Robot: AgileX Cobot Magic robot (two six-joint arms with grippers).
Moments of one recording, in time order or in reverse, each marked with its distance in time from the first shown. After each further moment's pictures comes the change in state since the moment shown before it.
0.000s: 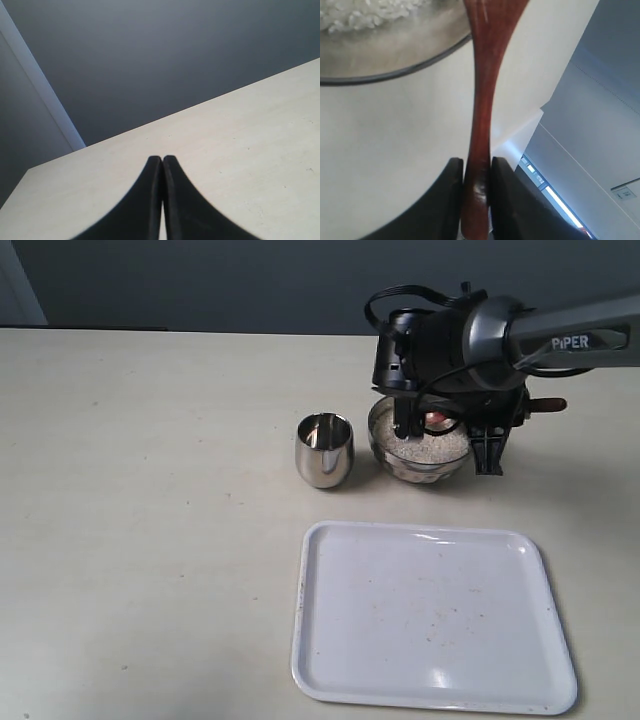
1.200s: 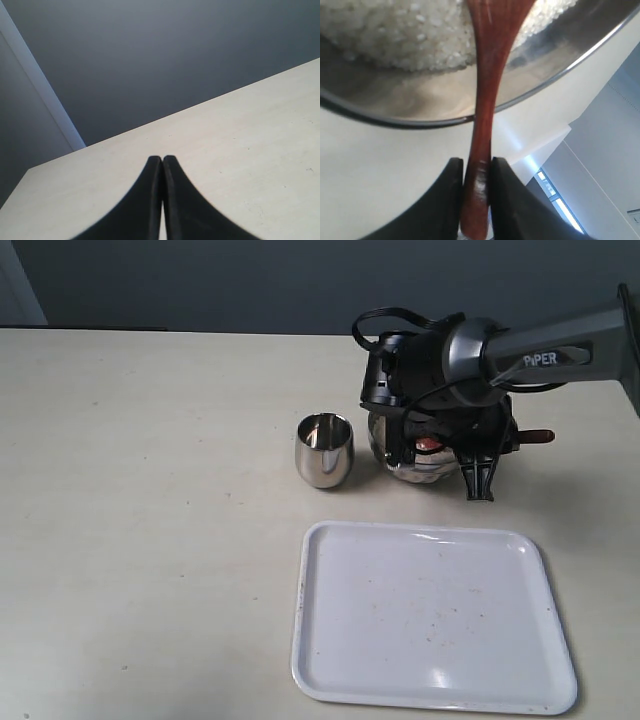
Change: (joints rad) left arm 0.000 0.000 0.000 0.000 0.000 0.000; right arm 0.013 0.054 -0.002 0.096 -0.002 -0.071
